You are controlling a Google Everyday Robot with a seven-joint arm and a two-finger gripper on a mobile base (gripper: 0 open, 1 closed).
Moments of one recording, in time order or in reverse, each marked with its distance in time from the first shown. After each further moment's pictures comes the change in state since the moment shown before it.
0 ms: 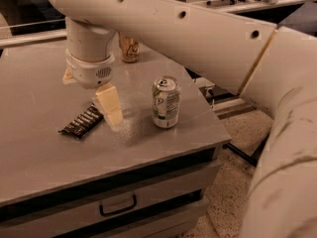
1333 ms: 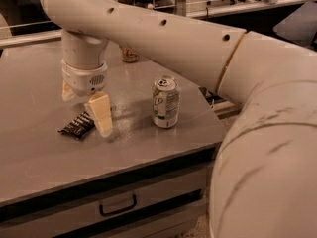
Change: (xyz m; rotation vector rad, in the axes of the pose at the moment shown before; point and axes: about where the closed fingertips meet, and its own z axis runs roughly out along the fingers) arm -0.011 -0.010 0.033 -0.068 -0.060 0.002
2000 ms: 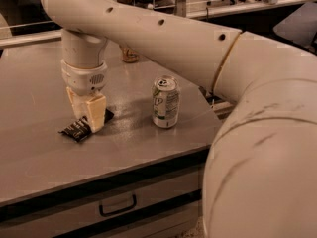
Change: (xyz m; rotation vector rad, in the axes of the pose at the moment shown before) arm 0.000 -0.001 0.003 -0.025 -0.012 -0.020
